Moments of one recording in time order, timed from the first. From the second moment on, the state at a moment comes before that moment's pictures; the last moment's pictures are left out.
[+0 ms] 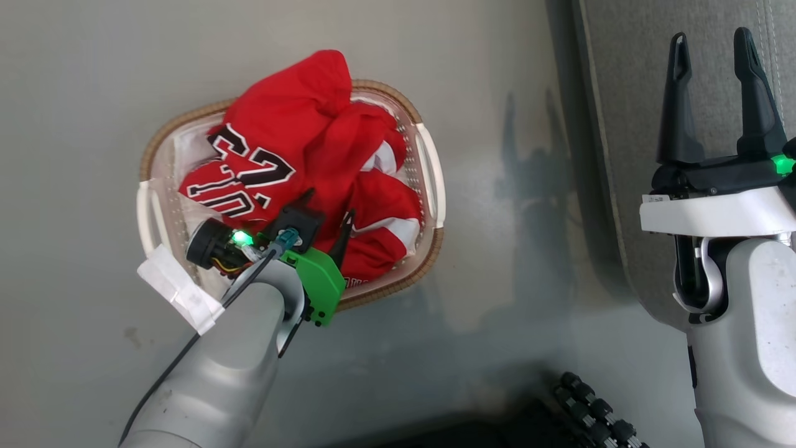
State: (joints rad) left arm -0.75 0.05 -0.63 1.02 -0.24 -0.13 -0.26; right arm -0.46 -0.05 -0.06 -0.02 0.18 0.13 -0.26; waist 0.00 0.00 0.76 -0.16
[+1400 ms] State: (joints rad) left arm -0.77 0.07 -0.56 0.95 -0.29 -0.04 -0.26; right arm -0.47 -0.05 -0.07 0.04 0.18 0.13 -0.26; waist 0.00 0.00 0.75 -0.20
